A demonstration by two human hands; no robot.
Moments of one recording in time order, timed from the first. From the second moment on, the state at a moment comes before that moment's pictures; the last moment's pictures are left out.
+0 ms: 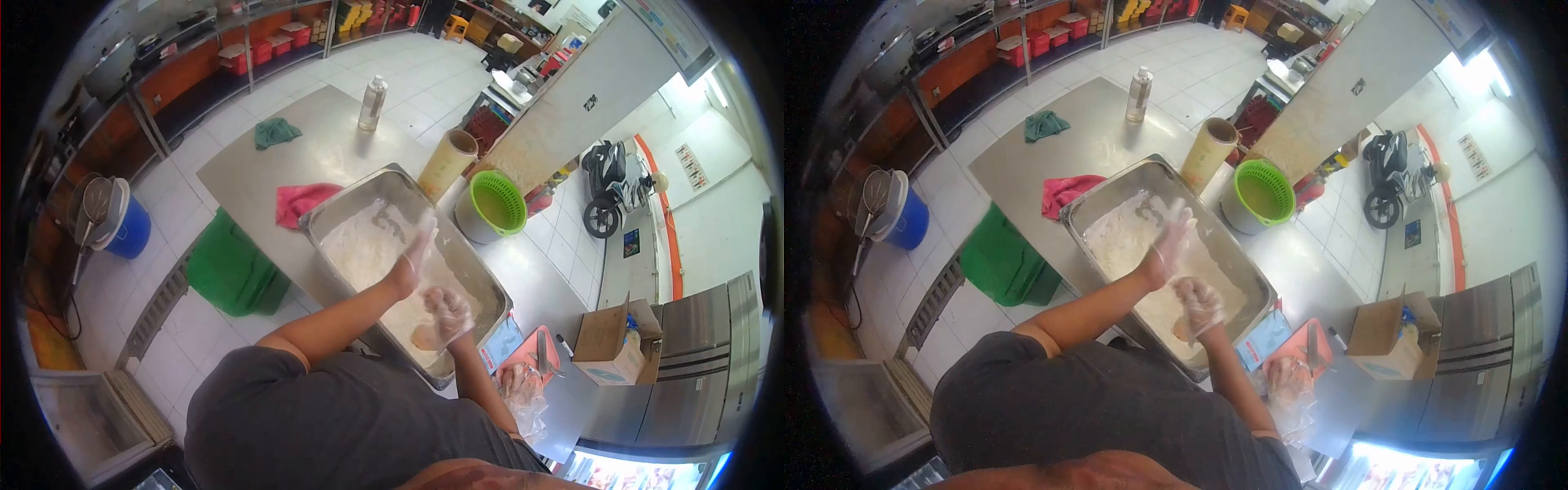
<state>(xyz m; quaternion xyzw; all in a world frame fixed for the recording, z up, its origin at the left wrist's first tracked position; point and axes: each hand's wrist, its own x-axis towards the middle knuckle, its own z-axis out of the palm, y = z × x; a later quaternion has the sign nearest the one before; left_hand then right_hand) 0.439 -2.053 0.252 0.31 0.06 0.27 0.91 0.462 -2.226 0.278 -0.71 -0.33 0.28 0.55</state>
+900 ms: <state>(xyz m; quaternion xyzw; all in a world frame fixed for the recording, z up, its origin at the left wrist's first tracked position) 0.385 -2.106 0.295 0.98 0.18 -0.05 0.07 0.471 -2.227 0.325 -0.87 -0.44 0.17 0.11</state>
